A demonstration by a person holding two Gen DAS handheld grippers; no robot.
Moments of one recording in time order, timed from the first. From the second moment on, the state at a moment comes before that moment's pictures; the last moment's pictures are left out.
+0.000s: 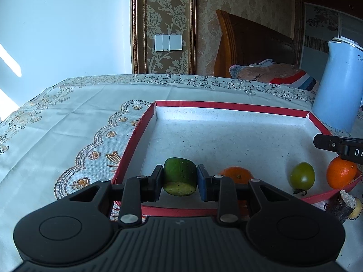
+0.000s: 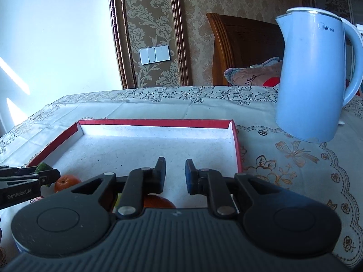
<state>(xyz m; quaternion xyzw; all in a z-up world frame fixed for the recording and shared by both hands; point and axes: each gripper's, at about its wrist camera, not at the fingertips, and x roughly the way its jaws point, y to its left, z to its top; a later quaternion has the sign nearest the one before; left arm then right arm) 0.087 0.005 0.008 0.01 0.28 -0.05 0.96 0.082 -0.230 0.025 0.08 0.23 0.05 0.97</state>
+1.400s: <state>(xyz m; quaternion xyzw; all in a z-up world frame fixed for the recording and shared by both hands) -0.013 0.001 0.021 0.02 0.22 -0.05 0.97 -0.071 -0.227 0.021 0.11 0.18 0.08 0.97</state>
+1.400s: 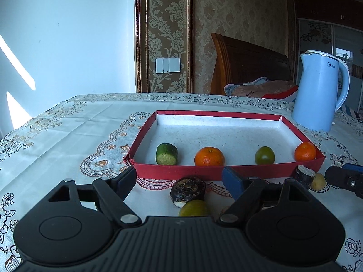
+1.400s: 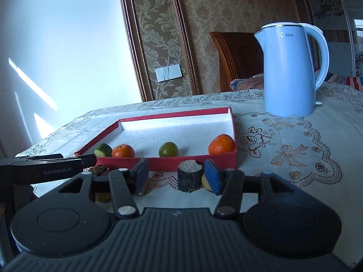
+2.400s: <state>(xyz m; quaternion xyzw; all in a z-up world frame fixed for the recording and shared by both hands) -0.051 -0.003 0.009 0.06 0.22 -0.14 0.96 -0.074 -0.227 0.008 0.14 0.18 0.06 0.97</state>
